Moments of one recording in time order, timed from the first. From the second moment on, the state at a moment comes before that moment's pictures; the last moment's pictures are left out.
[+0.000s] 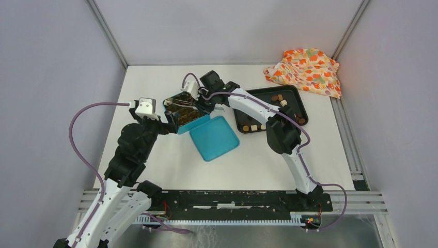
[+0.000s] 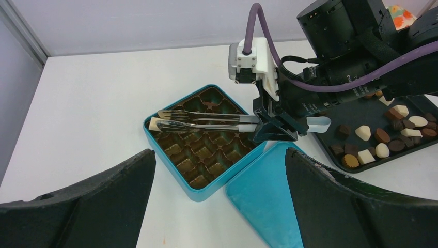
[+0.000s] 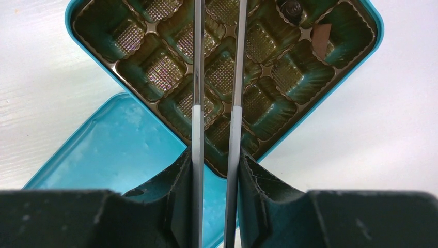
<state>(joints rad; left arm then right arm) -0.45 0.56 0.74 -0.27 -0.26 -0.08 0.77 2.29 2.05 -0.60 -0.30 -0.45</state>
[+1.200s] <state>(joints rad) -0.44 0.56 0.74 -0.27 -0.26 -0.08 0.77 2.31 2.07 -0.59 -0.28 -0.45</state>
